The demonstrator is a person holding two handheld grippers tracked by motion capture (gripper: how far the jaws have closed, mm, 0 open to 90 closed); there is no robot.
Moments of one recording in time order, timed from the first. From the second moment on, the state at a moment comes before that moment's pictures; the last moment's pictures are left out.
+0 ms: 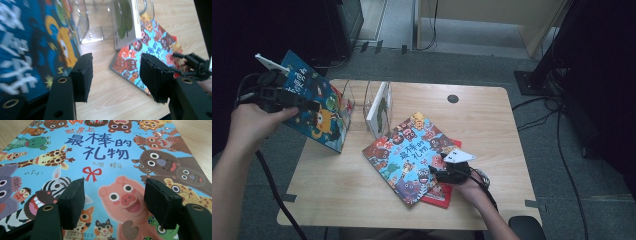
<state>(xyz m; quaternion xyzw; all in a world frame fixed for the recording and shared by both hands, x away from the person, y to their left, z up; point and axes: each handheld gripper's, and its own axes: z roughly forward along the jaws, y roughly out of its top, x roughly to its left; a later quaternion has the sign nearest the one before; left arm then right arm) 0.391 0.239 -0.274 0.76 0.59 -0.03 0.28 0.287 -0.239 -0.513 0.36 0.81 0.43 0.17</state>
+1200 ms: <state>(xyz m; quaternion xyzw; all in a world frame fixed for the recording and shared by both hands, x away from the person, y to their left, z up) 0.377 0.156 -0.404 0.80 0.53 -0.08 0.28 0.285 -0.240 -0.513 0.35 0.81 0.43 0.17</state>
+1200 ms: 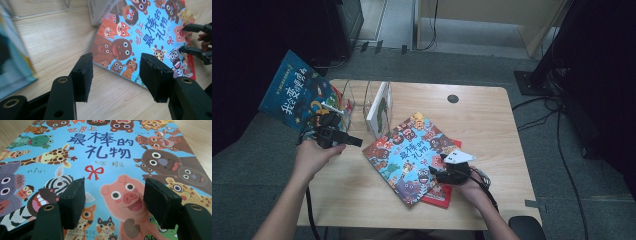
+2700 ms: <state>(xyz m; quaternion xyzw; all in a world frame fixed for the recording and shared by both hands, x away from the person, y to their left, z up) 0.360 0.109 -0.471 0.82 0.49 -0.04 0.29 0.280 -0.248 -0.510 0.36 0.81 0.43 0.17</state>
